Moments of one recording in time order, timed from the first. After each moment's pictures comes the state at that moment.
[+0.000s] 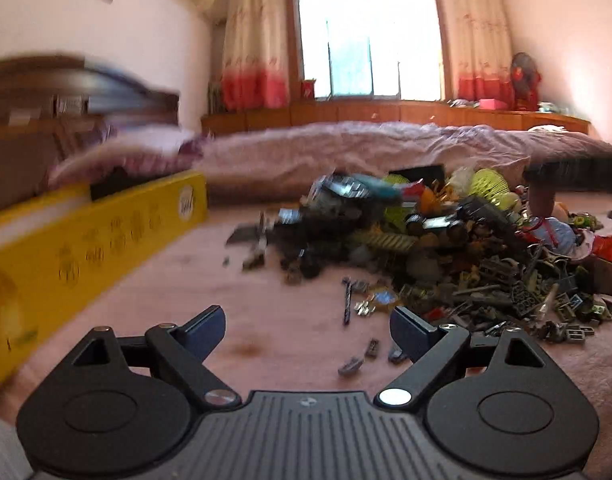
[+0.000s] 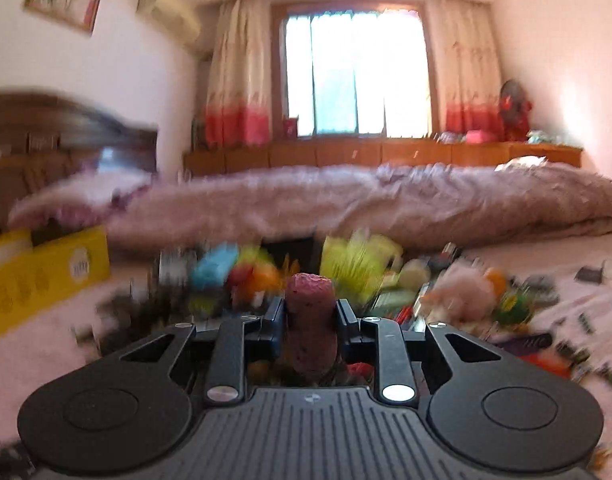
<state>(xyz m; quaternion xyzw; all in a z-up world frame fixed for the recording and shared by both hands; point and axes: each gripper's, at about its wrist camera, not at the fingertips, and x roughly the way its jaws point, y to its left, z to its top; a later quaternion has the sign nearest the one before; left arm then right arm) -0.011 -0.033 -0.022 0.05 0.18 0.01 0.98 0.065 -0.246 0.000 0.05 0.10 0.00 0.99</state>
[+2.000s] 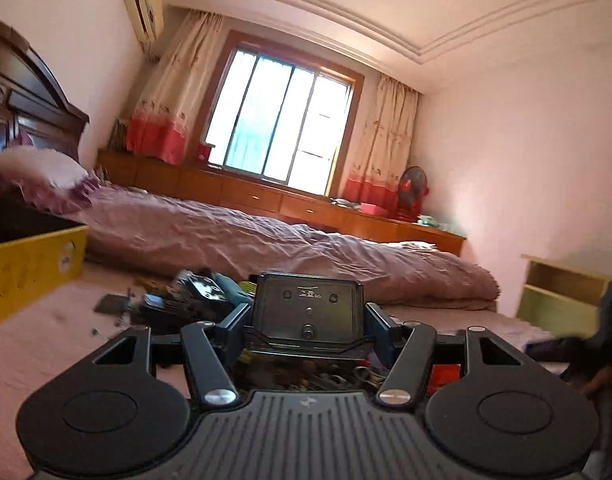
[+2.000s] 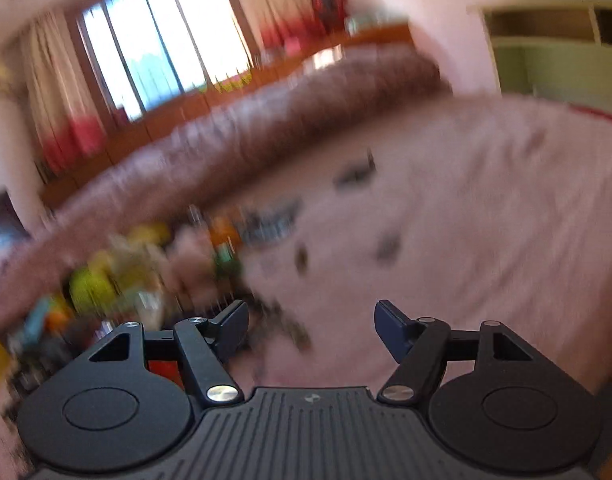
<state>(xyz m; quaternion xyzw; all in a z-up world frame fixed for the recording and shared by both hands) -0.041 -0.006 0.029 -0.10 0.07 -0.20 0.97 0.016 -0.463 -0.022 0.22 0.27 -0.18 0.92</state>
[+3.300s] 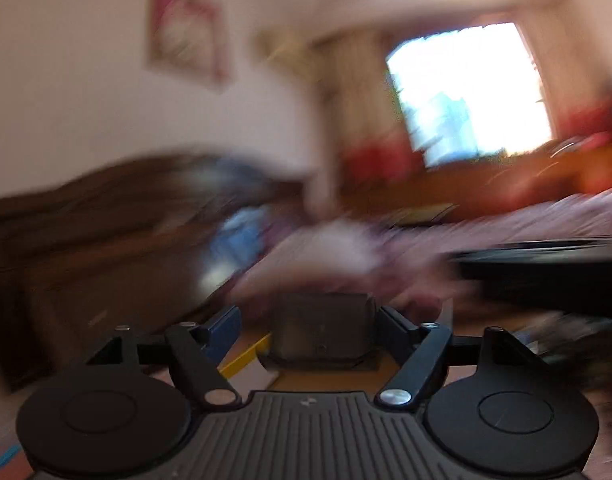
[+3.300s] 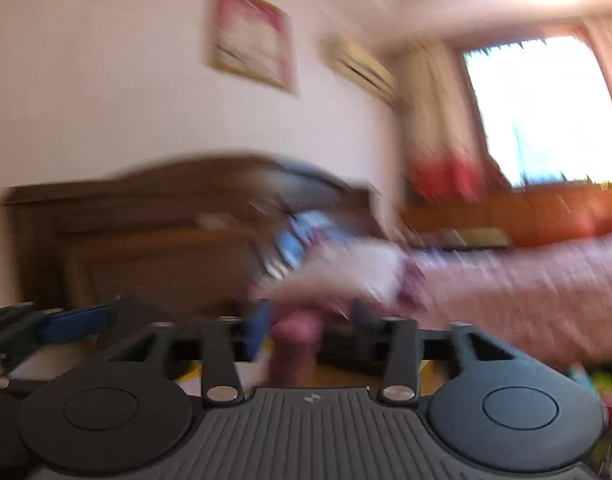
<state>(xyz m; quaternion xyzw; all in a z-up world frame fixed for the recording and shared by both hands) -0.083 0.192 0.181 0.10 0.11 0.23 0.96 0.035 0.036 0.149 0.09 0.11 0.27 0.95</state>
